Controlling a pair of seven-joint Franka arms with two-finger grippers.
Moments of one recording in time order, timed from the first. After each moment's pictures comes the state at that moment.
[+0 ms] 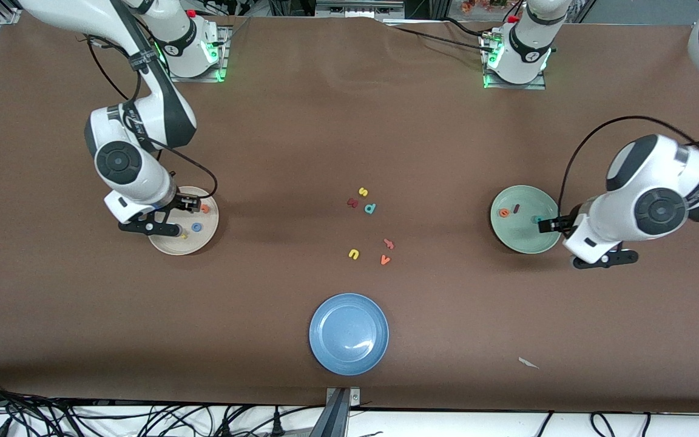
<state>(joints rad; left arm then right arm) 0.82 0.72 -1.13 -1.63 0.68 1.61 -0.56 0.06 0.32 0.16 -1.98 -0.25 2.11 0.41</state>
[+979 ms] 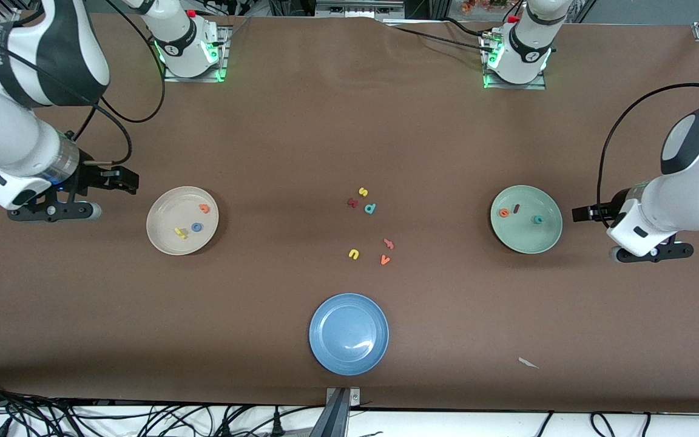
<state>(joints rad) 0.84 0.68 -1.17 -1.50 0.64 1.48 -0.48 0.10 0.18 0.02 -1.64 -0.06 1.73 0.06</state>
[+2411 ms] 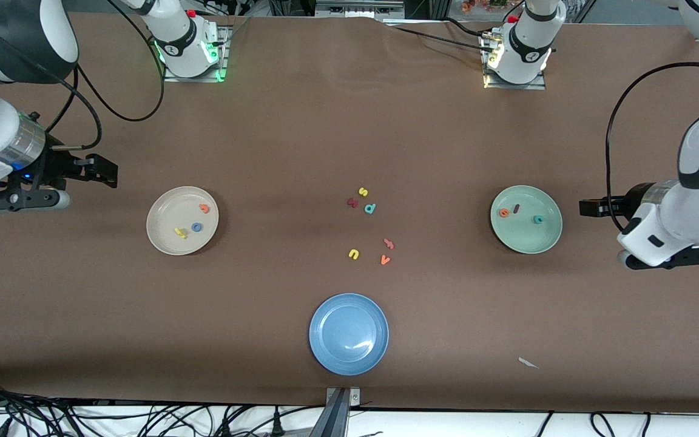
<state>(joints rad) 0.15 0.59 -0.34 -1.01 0.21 1.17 -0.26 0.17 0.16 -0.07 -1.56 -0.04 1.67 0.02</state>
